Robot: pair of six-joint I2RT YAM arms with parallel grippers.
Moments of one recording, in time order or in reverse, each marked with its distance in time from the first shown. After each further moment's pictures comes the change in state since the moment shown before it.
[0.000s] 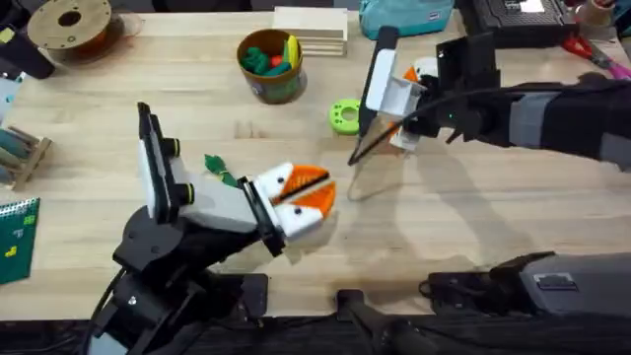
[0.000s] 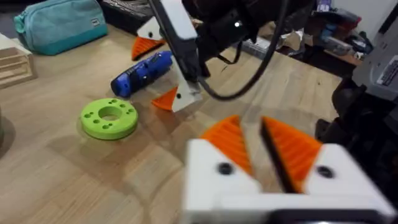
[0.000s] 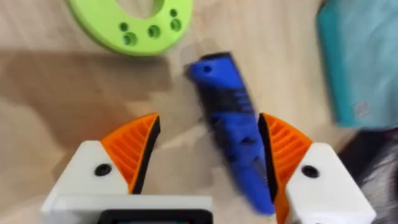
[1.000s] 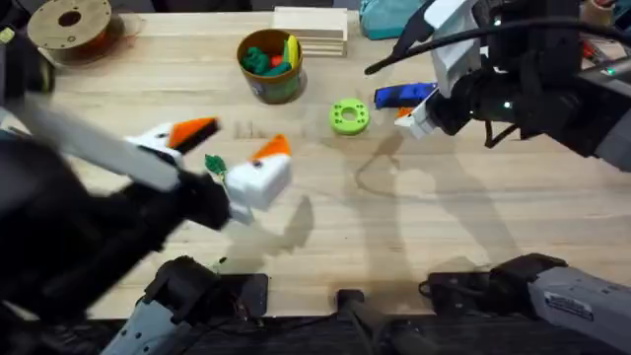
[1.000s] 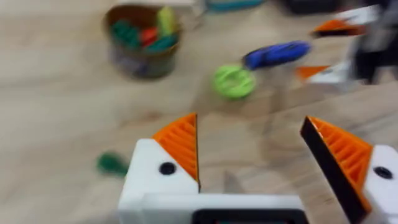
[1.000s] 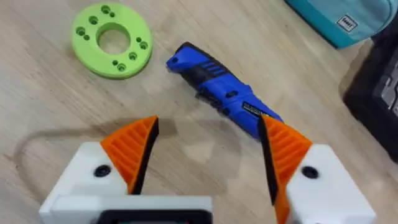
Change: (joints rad) left arm 0.000 0.324 0.696 -0.740 -0.594 -0.086; right arm 0.007 -0.325 0.092 -0.394 0.000 0.561
